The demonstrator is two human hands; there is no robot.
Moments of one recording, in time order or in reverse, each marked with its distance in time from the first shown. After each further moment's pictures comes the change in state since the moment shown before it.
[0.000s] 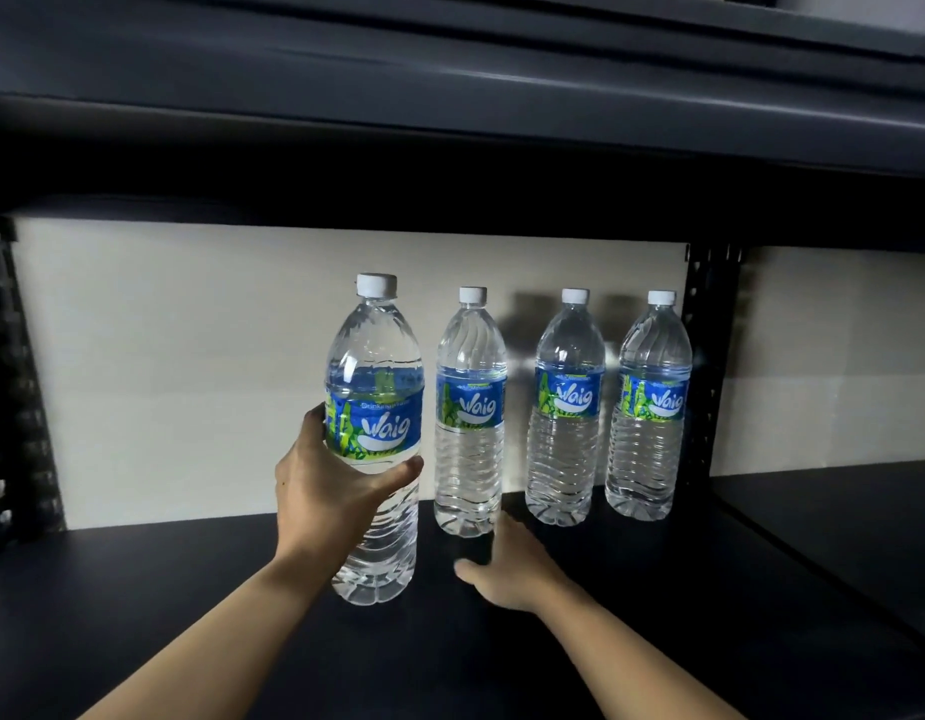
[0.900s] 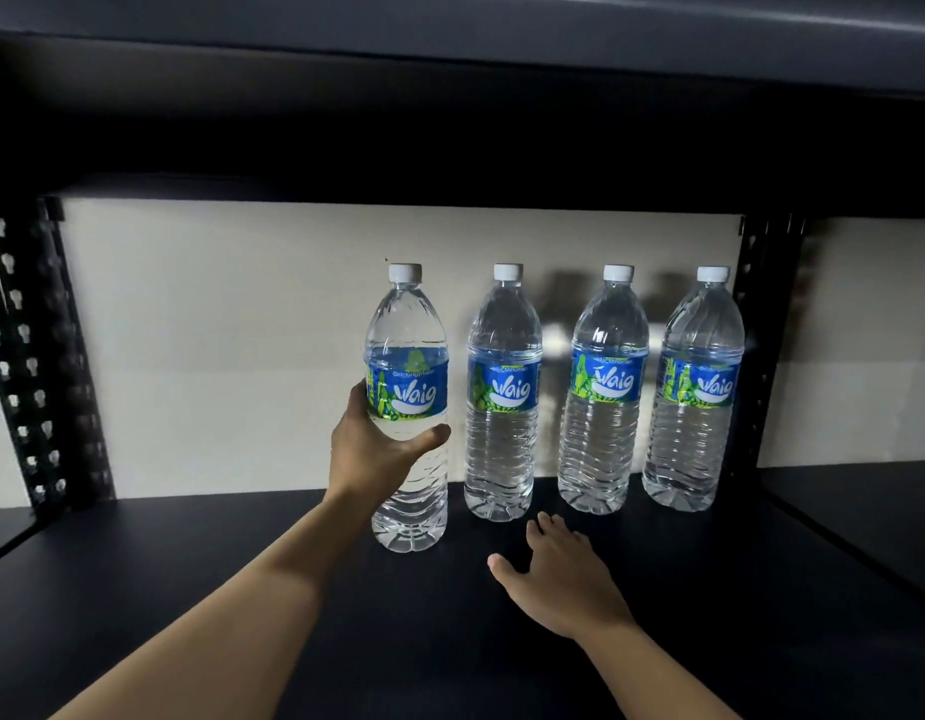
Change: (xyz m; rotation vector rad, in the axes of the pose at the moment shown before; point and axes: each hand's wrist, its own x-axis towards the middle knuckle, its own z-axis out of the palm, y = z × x) left_hand 0.036 -0.034 0.031 -0.033 -0.106 -0.050; right_hand -0.023 0.011 0.009 -0.231 0.072 -0.059
